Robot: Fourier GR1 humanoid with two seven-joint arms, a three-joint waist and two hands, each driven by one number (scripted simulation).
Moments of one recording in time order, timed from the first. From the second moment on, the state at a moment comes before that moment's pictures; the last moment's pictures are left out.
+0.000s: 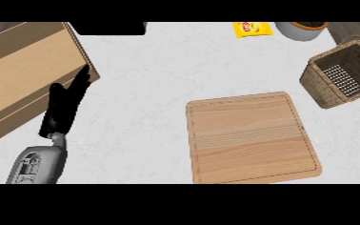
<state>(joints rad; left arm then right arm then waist) -0.20 0.22 0.05 -1.40 -0.11 0.00 0.24 -1.17 -0.43 -0.36 -1.78 0.21 0.67 0.92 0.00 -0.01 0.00</state>
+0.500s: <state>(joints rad) -0.23 0.20 0.04 -1.40 -0.12 0.00 0.24 -1.16 -0.76 -0.26 -1.49 0.41 0.81 0.71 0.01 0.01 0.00</state>
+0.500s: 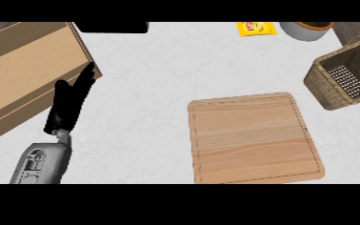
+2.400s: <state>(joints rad) -0.23 0.19 0.05 -1.39 -0.13 -0.02 0.23 -1.07 -0.91 -0.36 -0.47 0.60 0.36 -0.20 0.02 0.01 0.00</state>
